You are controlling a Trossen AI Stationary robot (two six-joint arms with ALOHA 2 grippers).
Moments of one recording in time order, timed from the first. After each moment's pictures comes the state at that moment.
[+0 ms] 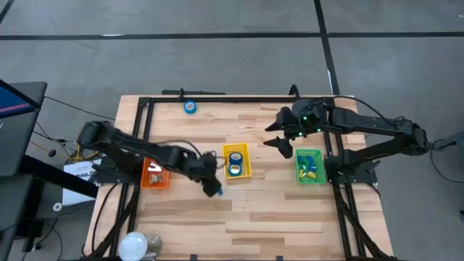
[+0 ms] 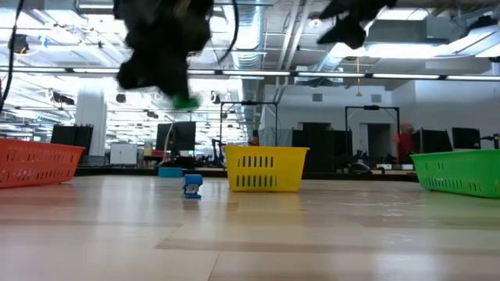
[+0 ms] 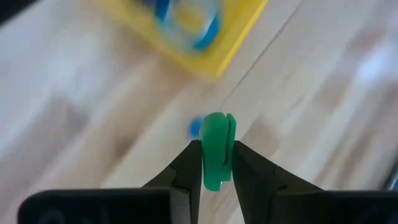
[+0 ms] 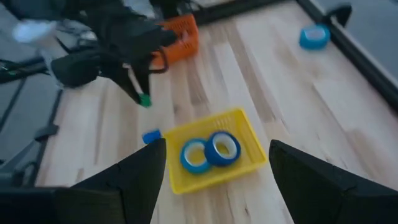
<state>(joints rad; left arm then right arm) -0.22 1.54 1.07 -0.62 -0.11 -0.94 -0.17 1.13 1.07 -0.54 -0.13 0.15</state>
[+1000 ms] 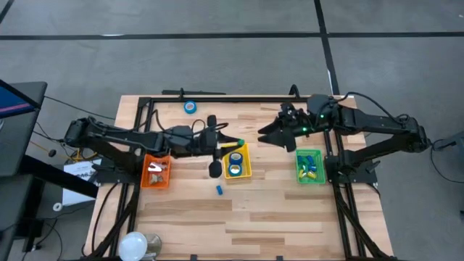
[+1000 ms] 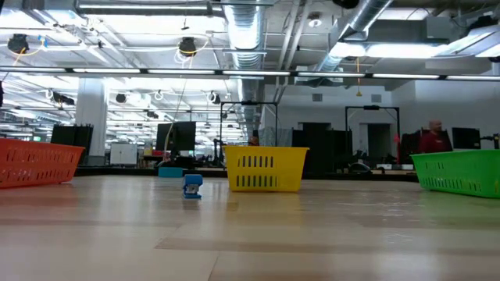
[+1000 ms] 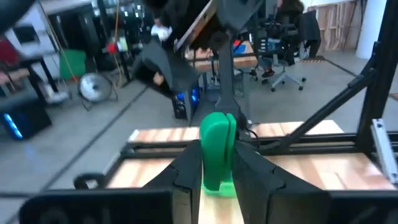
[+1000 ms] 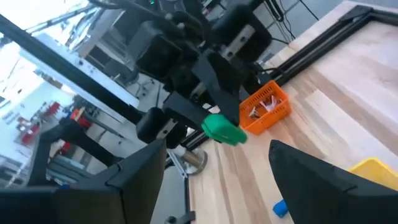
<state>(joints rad) -0.12 1.37 1.07 0.23 -0.28 0.11 -0.06 1.13 1.19 -0.30 -0.19 0.71</state>
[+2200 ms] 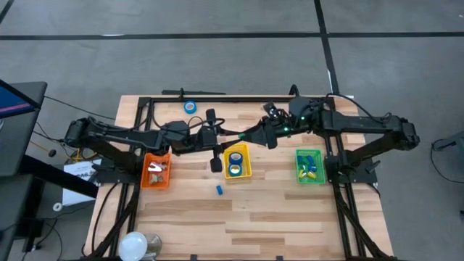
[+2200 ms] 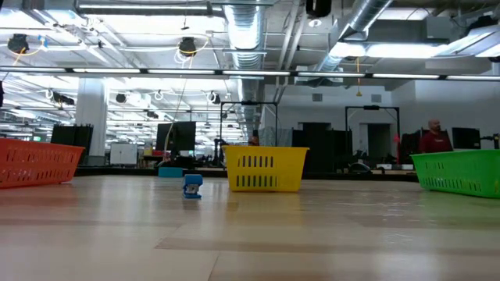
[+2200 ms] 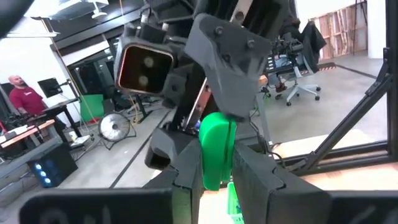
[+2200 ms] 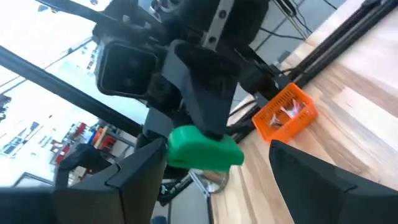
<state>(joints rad) -0.09 1.37 1.07 0.36 -0.26 0.31 -0.07 1.29 1.19 -0.07 -0.22 0.86</state>
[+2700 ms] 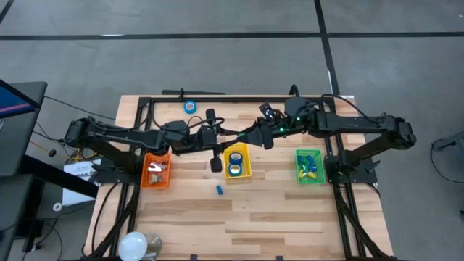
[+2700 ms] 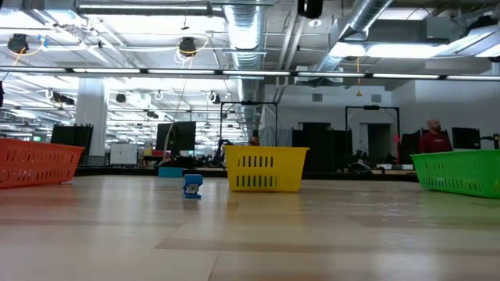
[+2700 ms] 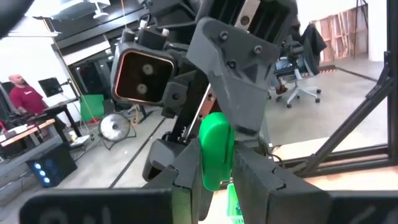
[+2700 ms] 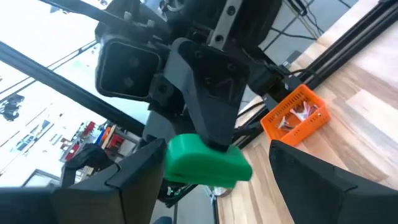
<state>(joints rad) -0.09 1.37 1.07 0.37 -0.26 0.30 -0.08 1.33 1.19 0.00 -0.25 0.87</state>
